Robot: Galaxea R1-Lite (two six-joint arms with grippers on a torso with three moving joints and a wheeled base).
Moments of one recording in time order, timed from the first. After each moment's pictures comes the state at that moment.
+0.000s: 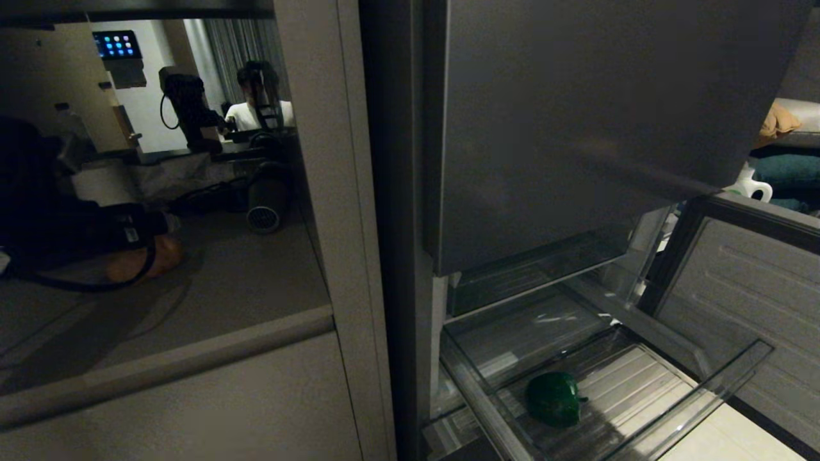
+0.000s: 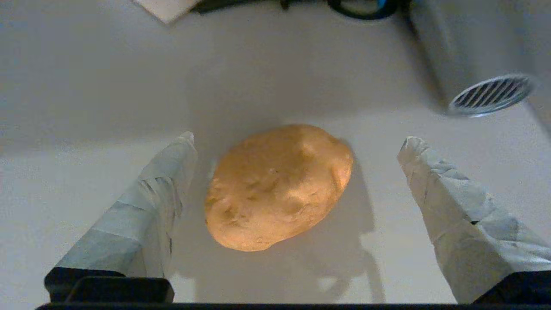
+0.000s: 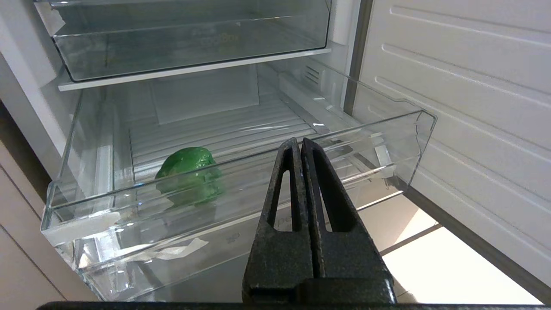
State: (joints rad) left arm 0.10 1.57 -1.08 -0.14 0.19 -0.05; right arm 0.00 0.00 0.00 -0.09 -0.02 0.02
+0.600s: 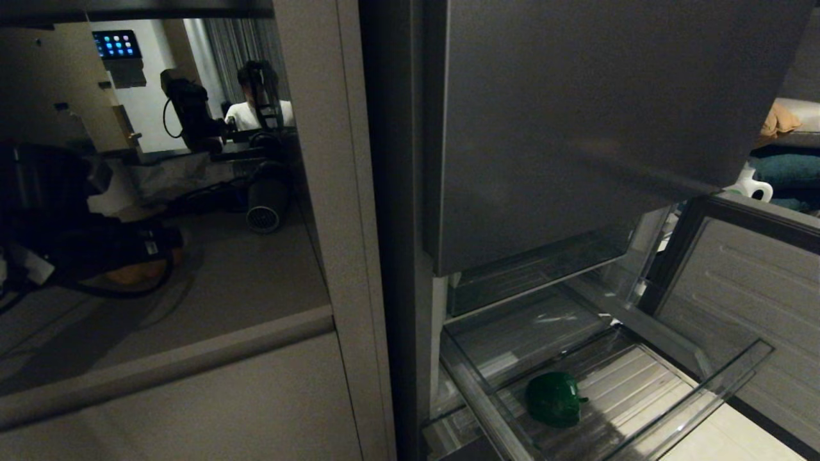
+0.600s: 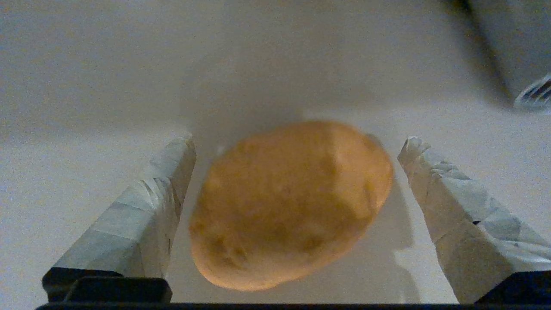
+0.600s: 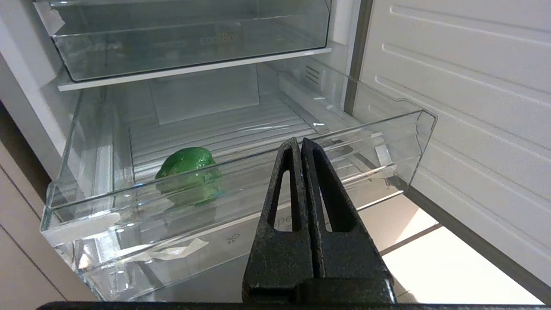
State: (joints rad) left arm 0.11 1.66 -1.05 -0.22 0.22 -0.05; right arm 0.00 0.00 0.00 -0.09 -0.02 0.02
